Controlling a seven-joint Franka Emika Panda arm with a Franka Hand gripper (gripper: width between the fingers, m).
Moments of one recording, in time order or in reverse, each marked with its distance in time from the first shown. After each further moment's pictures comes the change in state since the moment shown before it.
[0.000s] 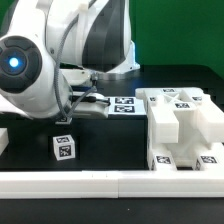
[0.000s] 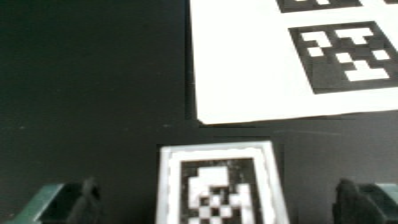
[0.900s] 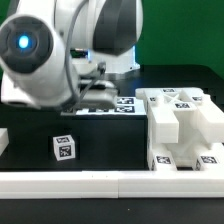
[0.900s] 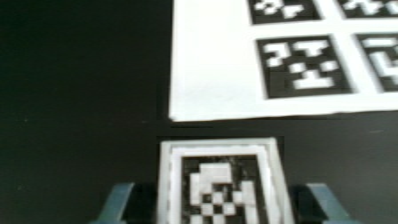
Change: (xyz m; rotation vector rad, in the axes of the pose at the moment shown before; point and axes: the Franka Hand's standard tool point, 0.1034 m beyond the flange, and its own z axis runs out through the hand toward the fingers) arm -0.017 -0.021 -0.042 -0.006 0.059 -0.034
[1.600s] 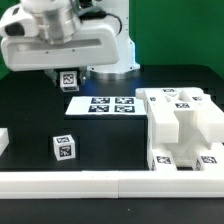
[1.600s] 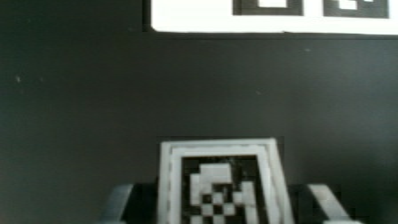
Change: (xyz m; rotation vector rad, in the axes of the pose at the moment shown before) arm -0.026 -0.007 -0.057 0.030 0.654 -0.095
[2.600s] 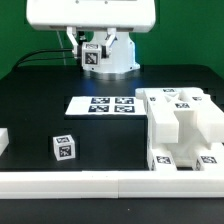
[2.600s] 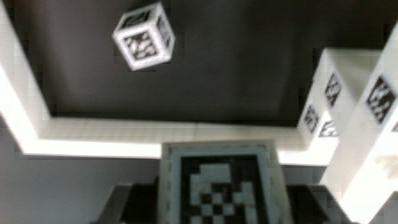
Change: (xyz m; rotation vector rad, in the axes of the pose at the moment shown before) arm 0.043 -0.060 -0.072 -0.091 0.661 -0.024
